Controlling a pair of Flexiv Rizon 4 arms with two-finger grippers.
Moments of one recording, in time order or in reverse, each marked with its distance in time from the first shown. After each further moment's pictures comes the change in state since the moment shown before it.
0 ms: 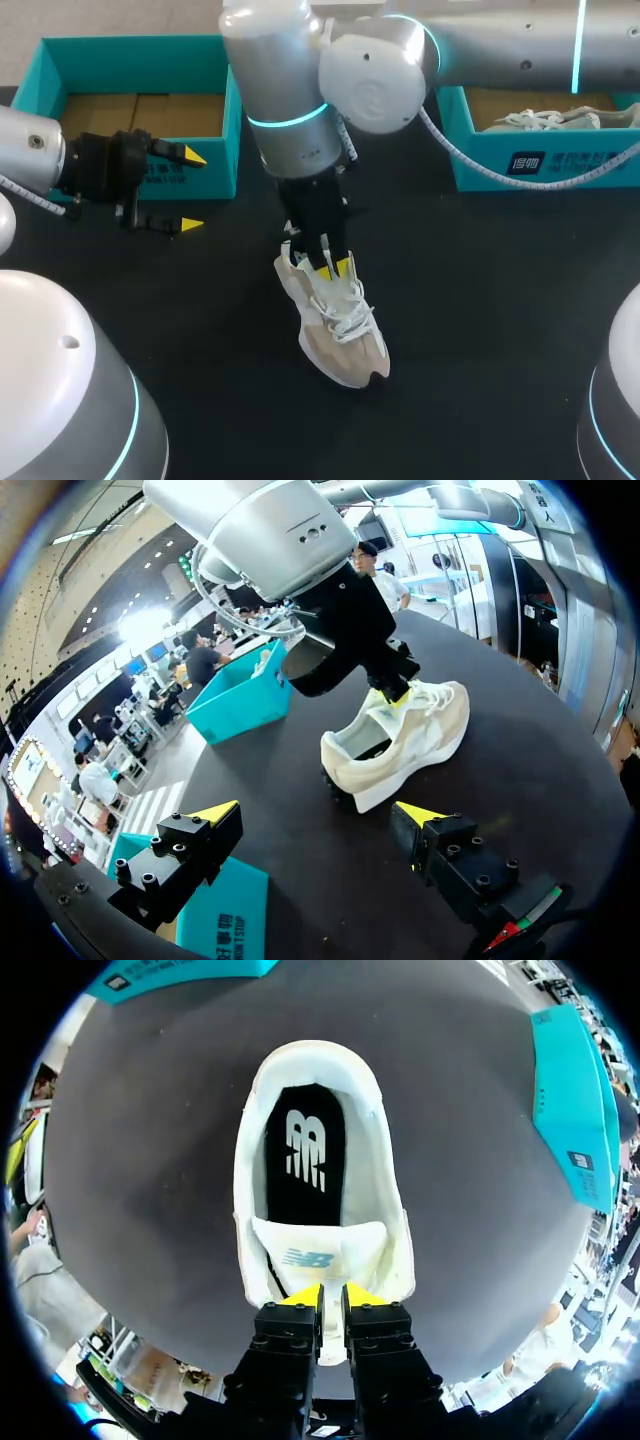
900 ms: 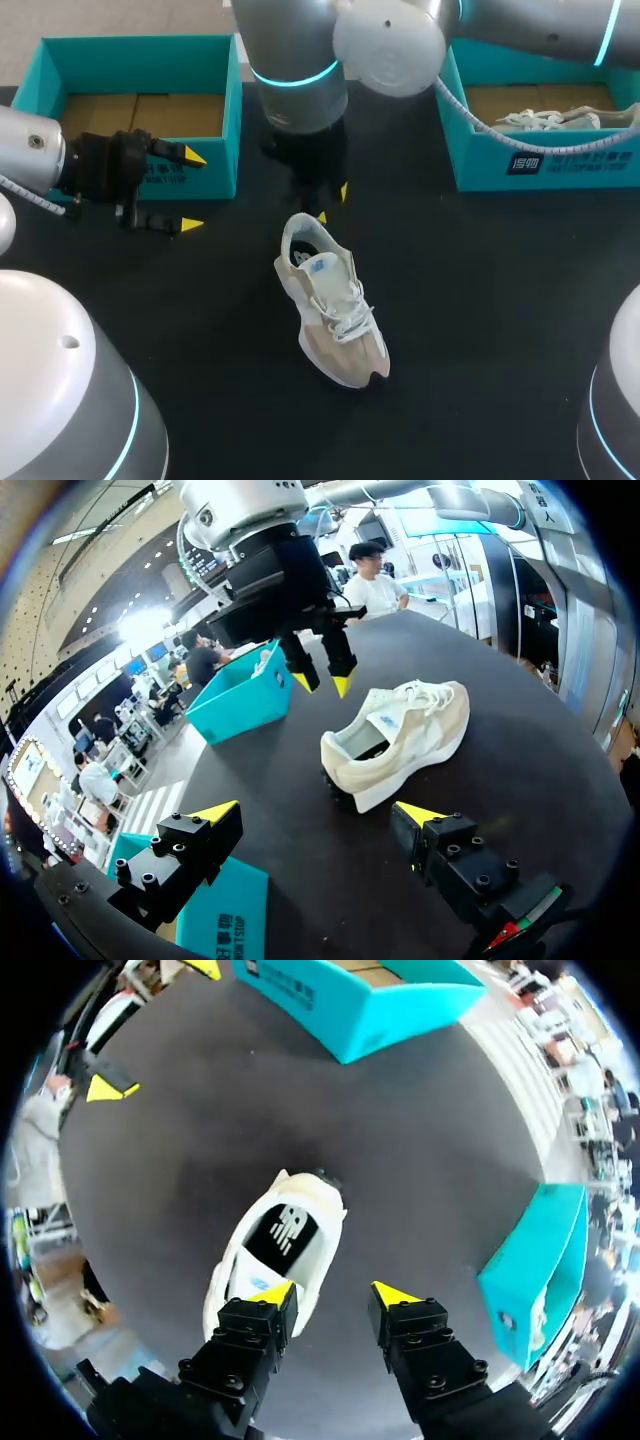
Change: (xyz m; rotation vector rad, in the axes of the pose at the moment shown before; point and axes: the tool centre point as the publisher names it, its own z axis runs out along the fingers) left arm 0.000 0.000 0.000 0.000 0.000 0.000; right arm -0.039 0.062 -0.070 -0.264 -0.147 -0.581
